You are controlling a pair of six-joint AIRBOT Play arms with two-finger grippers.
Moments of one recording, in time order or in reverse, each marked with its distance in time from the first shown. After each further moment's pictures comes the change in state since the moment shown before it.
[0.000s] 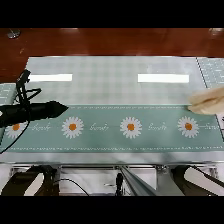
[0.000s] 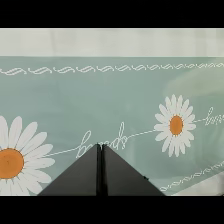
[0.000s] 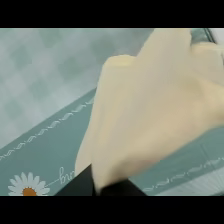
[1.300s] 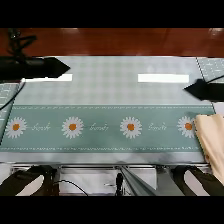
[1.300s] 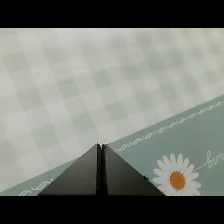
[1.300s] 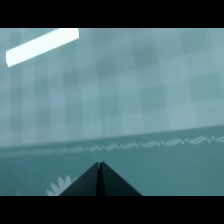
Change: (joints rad) left arm -0.161 -0.317 0.528 0.115 0.055 0.083; right arm 0.390 0.272 -0.789 0.296 -0.678 -0.303
